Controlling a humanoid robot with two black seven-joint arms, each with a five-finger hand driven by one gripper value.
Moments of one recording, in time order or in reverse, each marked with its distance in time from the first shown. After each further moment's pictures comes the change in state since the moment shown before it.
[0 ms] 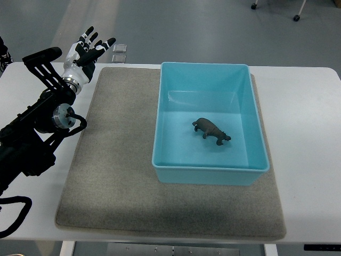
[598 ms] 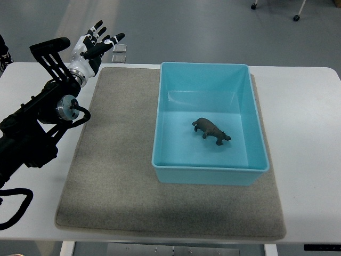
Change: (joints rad) left arm -0.050 0.000 0.017 0.002 0.001 0.019 0.049; right arm 0.000 0.000 0.000 0.000 0.000 0.000 0.000
